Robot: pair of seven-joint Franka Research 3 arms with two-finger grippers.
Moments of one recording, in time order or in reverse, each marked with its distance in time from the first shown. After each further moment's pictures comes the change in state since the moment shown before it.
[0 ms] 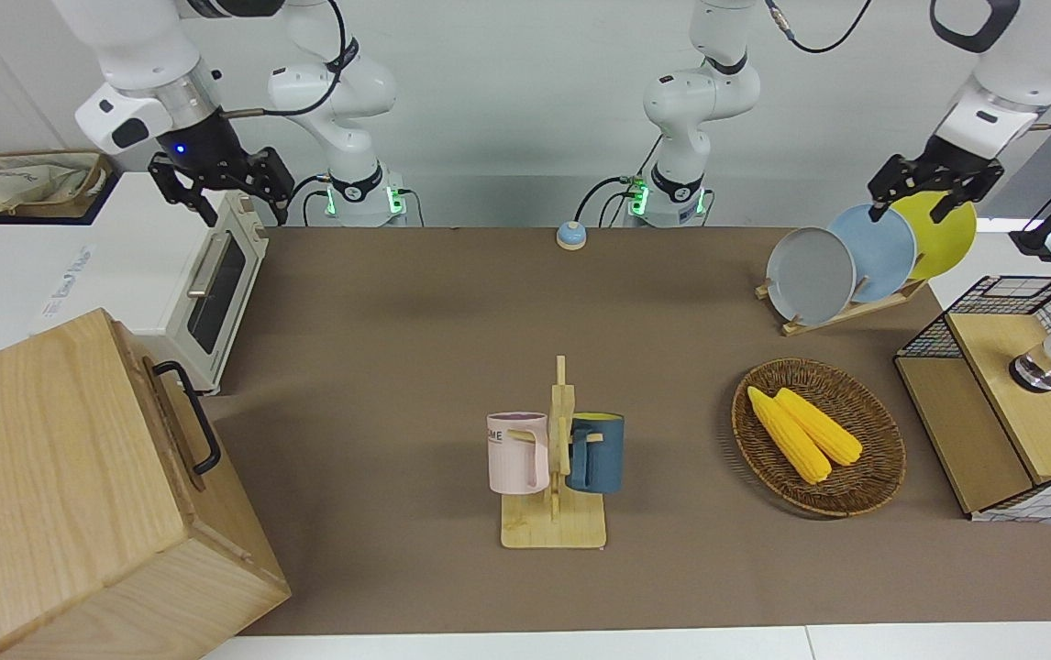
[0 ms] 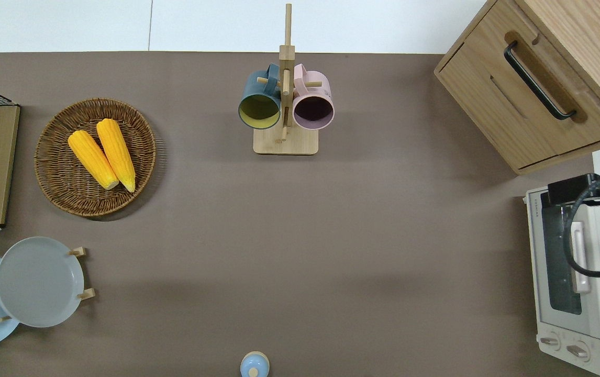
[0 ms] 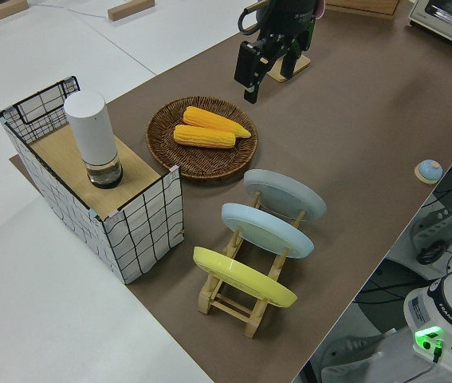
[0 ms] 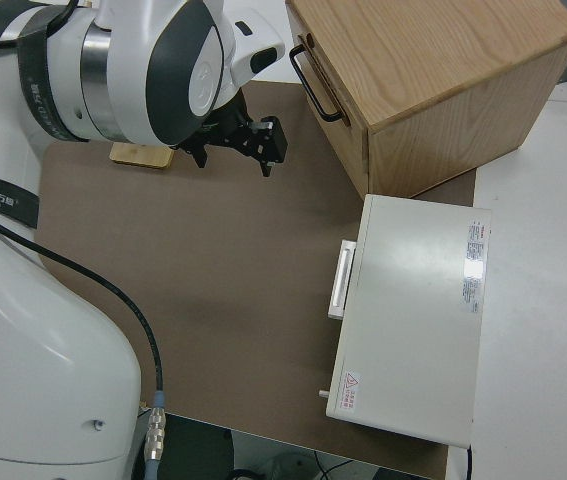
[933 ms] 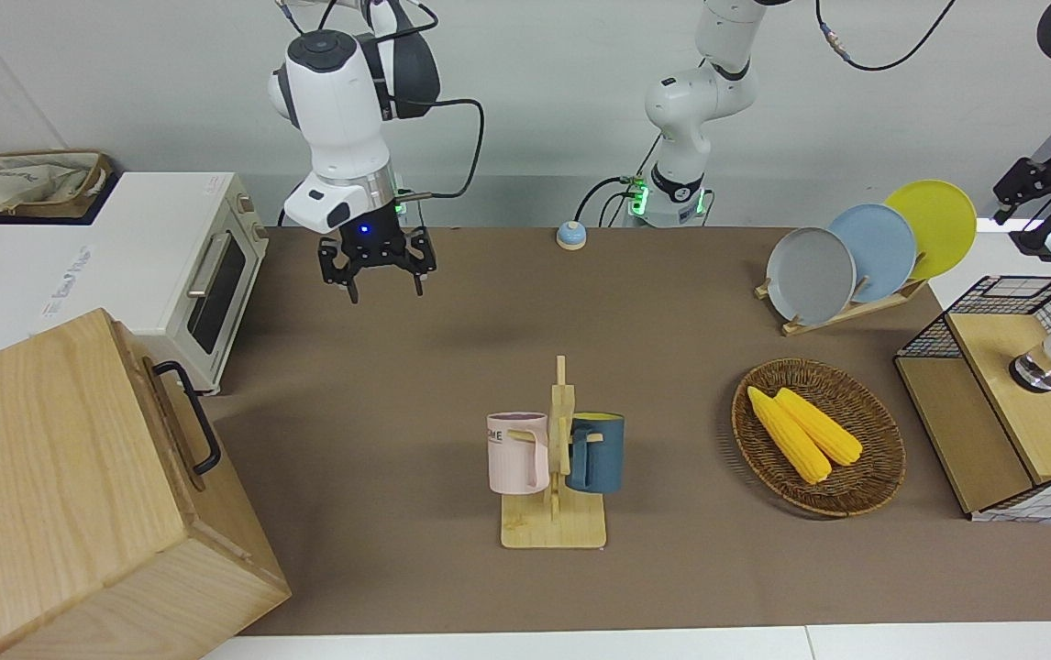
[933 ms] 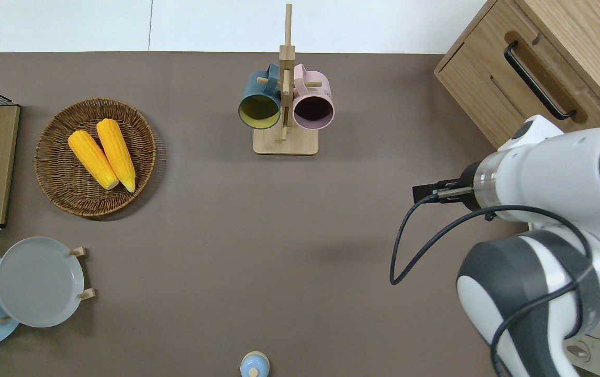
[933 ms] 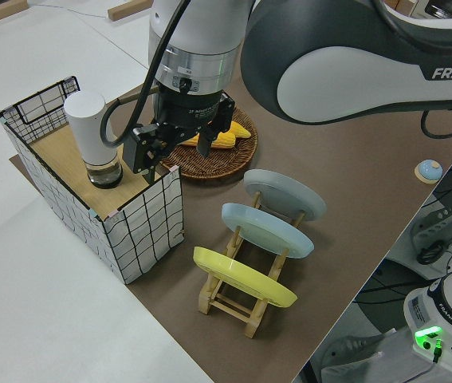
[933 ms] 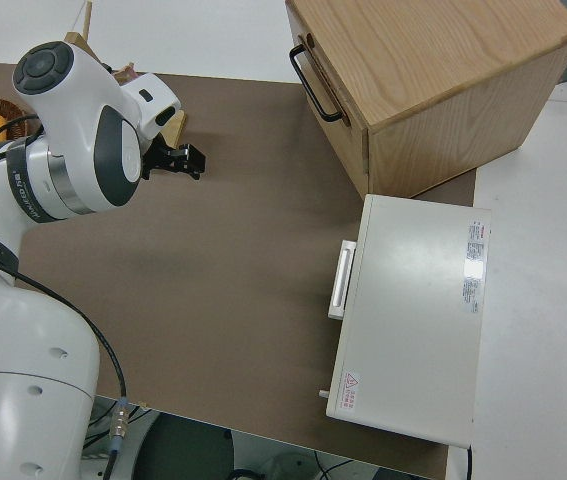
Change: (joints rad) left arm 0.098 0.176 0.243 0.122 -0.052 0.198 0.452; right arm 0.003 0.013 0.304 -0.325 -0.063 0.515 0.171
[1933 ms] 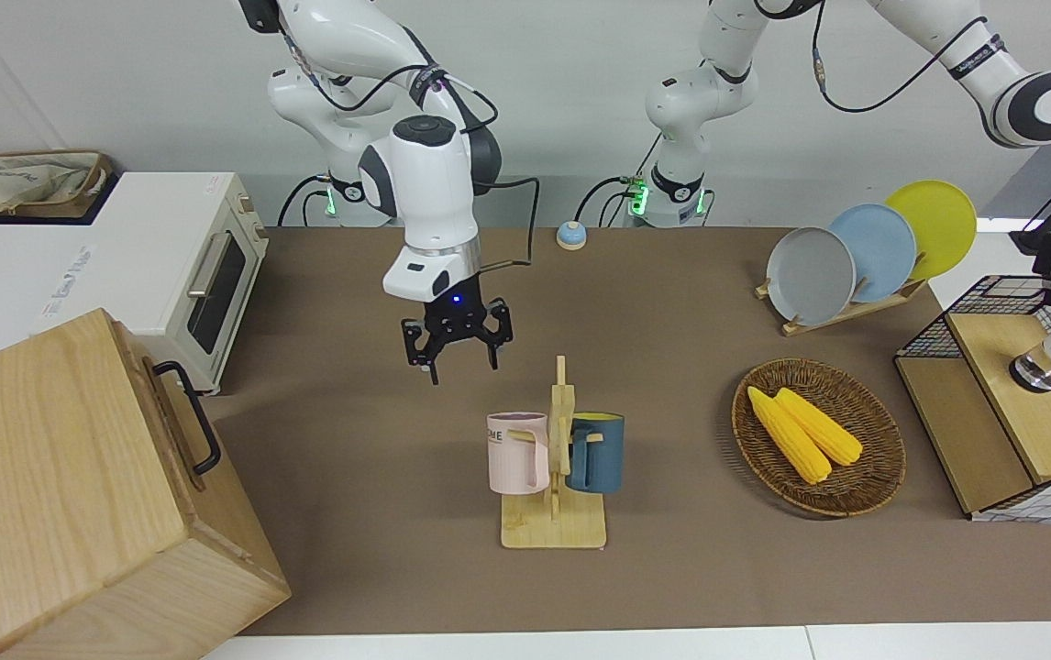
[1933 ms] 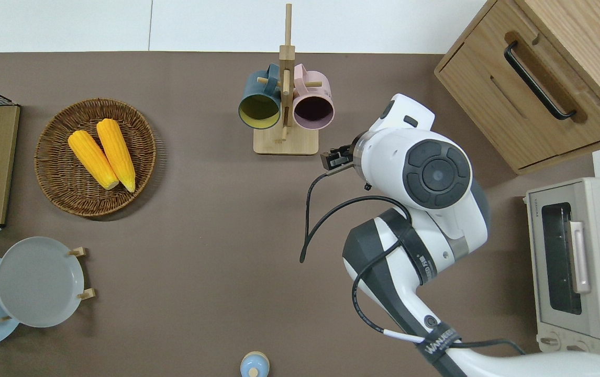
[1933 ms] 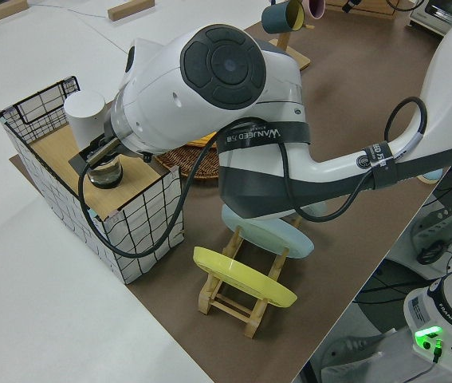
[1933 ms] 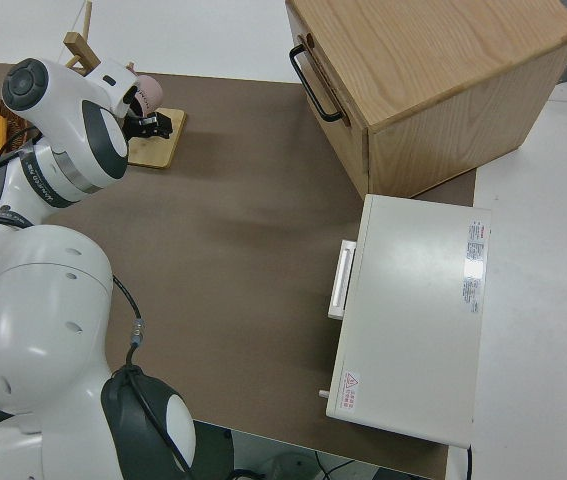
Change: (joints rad) left arm 0.026 0.076 -0.013 -0.196 -0.619 0.623 0.179; right arm 0.072 0.318 0.071 0.204 -0.212 0.298 0.067
